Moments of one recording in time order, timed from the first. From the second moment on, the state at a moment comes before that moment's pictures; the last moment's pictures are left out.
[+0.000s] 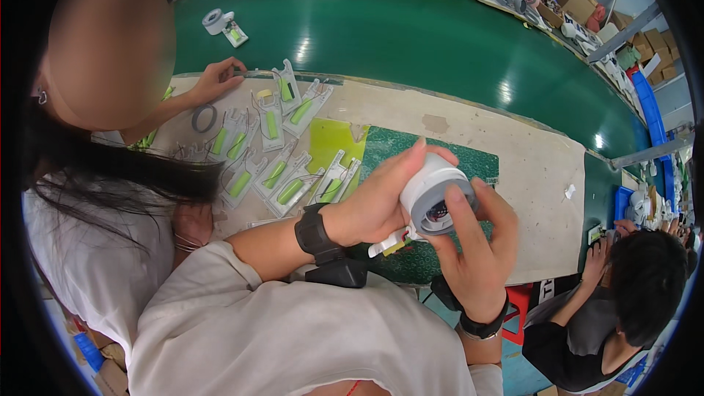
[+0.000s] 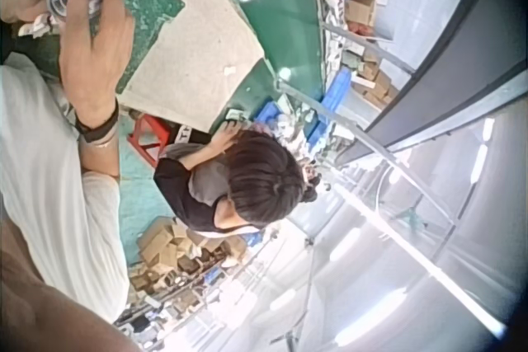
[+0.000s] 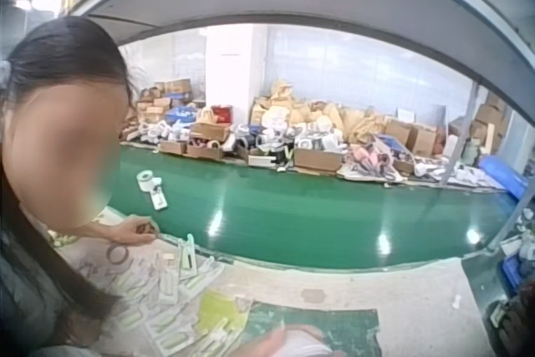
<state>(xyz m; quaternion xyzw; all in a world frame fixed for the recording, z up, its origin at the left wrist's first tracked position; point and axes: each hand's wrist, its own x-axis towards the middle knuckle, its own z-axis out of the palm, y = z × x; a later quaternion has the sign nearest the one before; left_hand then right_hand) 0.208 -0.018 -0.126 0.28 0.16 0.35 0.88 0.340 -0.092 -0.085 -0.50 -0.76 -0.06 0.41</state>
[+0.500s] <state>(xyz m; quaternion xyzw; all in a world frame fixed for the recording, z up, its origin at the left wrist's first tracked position) 0.197 -0.045 -0.127 0.67 0.24 0.43 0.56 0.332 -0.093 -0.094 -0.46 -0.45 0.45 0.61</state>
